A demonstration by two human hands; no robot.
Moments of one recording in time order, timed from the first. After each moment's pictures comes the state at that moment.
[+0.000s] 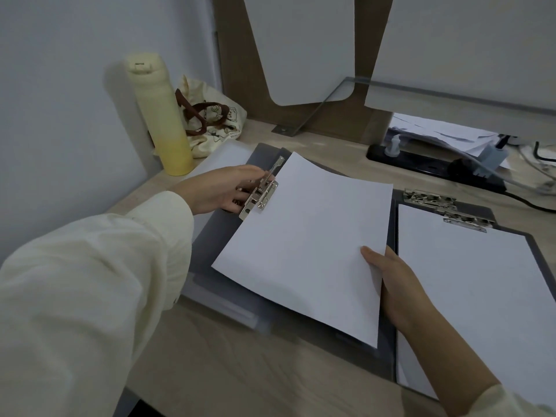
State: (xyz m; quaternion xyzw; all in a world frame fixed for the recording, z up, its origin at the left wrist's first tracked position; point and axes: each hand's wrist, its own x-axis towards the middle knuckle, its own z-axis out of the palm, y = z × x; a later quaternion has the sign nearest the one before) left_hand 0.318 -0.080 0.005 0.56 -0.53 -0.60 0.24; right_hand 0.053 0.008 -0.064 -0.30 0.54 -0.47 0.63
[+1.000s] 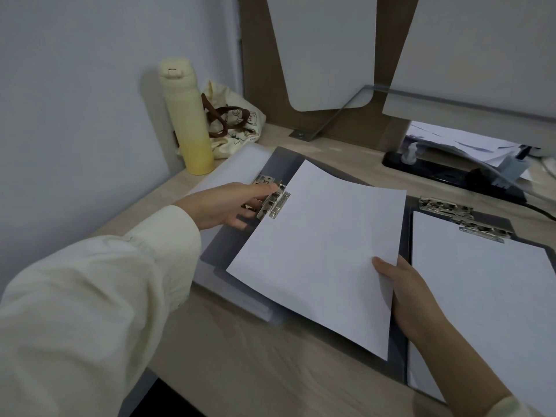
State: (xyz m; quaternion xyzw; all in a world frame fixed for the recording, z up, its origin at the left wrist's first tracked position) left_hand 0.324 -0.039 0.011 0.61 -0.53 -0.56 0.21; right_hand 0.056 0.015 -0.067 -0.34 0.55 -0.46 0.61
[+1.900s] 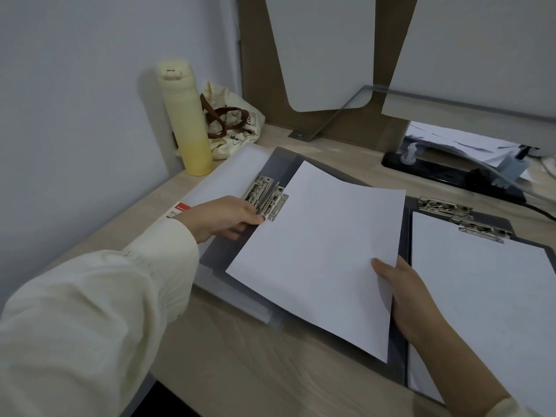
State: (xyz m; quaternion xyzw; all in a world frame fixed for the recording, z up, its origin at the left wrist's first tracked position) left_hand 0.329 -0.033 -0.006 0.66 -0.53 -0.50 0.18; right_hand 0.055 0.015 -0.068 -0.34 0.55 -0.46 0.60
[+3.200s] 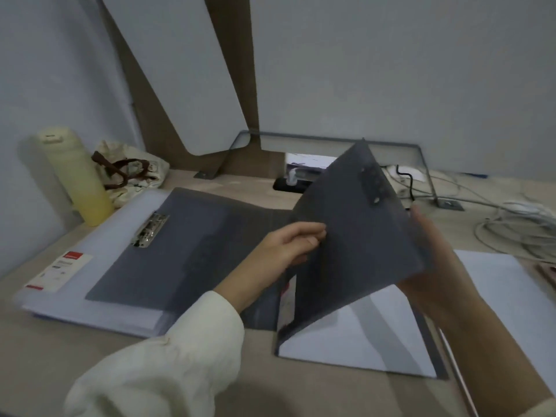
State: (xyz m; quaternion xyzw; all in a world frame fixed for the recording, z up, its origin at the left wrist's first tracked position) left_hand 0.095 0.054 0.035 0.40 -0.65 -0.55 0.33; right_hand -0.101 0.098 0.044 -0.41 0.46 -0.58 0.53
